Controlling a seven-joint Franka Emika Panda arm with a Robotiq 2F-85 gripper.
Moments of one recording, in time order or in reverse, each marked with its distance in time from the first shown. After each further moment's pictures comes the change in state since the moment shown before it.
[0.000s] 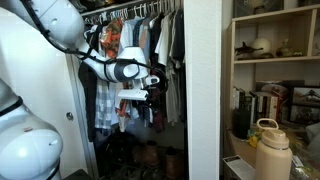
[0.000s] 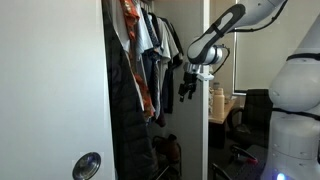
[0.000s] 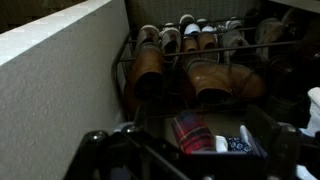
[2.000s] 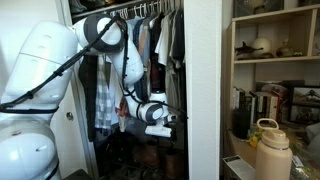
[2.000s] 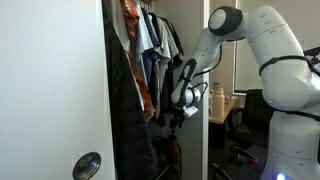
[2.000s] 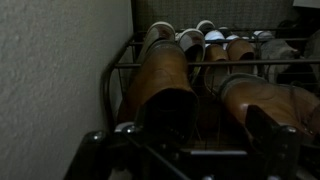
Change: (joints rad) arm -0.160 0.836 0.123 0.338 -0.008 0.410 -0.117
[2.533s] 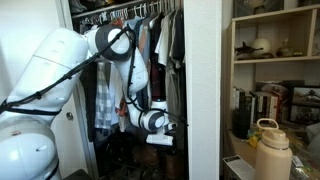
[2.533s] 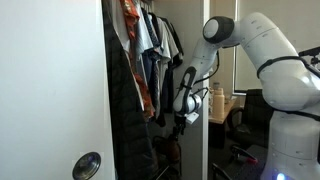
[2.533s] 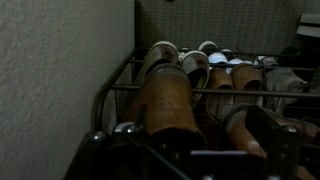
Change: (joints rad) arm 0.002 0.114 -0.023 0.032 -0.099 0.019 0.006
